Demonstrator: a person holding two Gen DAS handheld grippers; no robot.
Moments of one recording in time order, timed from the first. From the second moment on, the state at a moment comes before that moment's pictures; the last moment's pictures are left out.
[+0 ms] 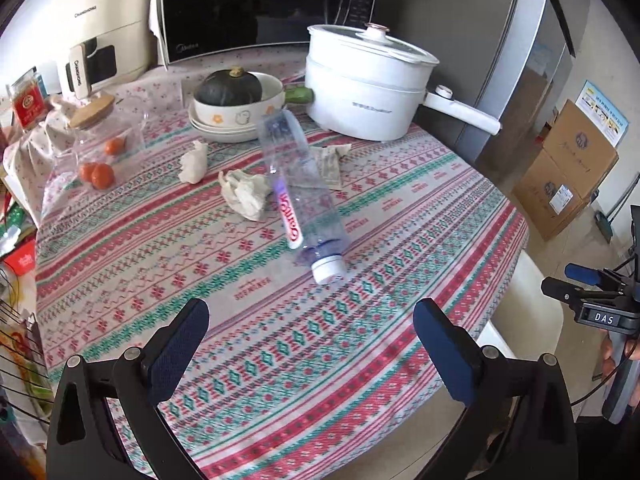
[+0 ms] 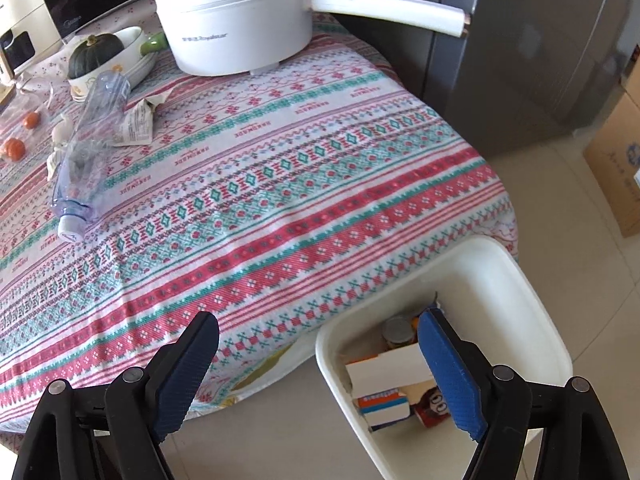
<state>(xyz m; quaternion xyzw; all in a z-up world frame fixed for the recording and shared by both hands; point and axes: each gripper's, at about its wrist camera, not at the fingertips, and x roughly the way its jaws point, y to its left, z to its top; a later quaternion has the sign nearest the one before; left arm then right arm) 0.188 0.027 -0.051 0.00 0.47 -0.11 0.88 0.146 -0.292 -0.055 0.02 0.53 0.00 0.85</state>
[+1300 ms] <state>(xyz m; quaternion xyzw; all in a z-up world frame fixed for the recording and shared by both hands) 0.278 0.015 -0.116 -0.09 0.44 -0.09 0.89 0.194 -0.247 -0.075 -0.11 0.52 0.00 0.84</state>
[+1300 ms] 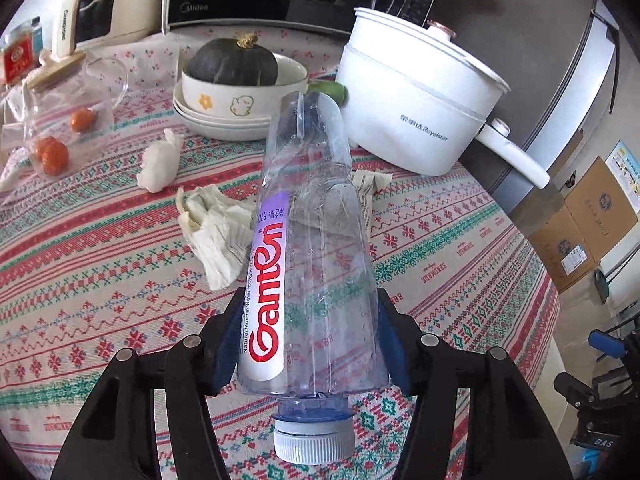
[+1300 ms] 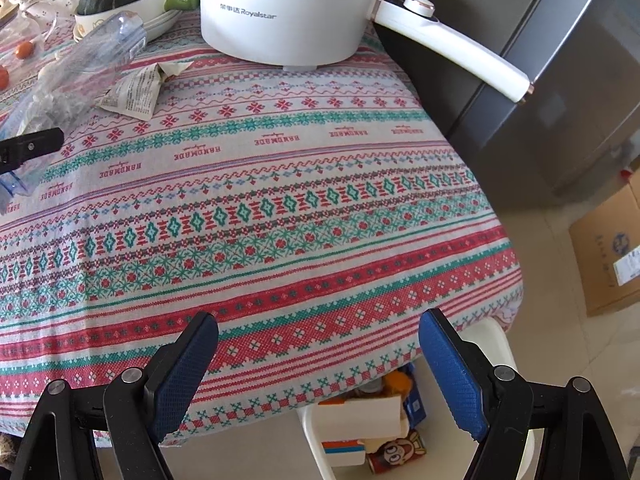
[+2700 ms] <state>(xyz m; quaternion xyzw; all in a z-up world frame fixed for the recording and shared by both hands) 0.153 0.241 -0.087 -0.12 0.44 -0.03 0.89 0.324 -0.012 -0.130 0.02 0.49 0.17 0.86</state>
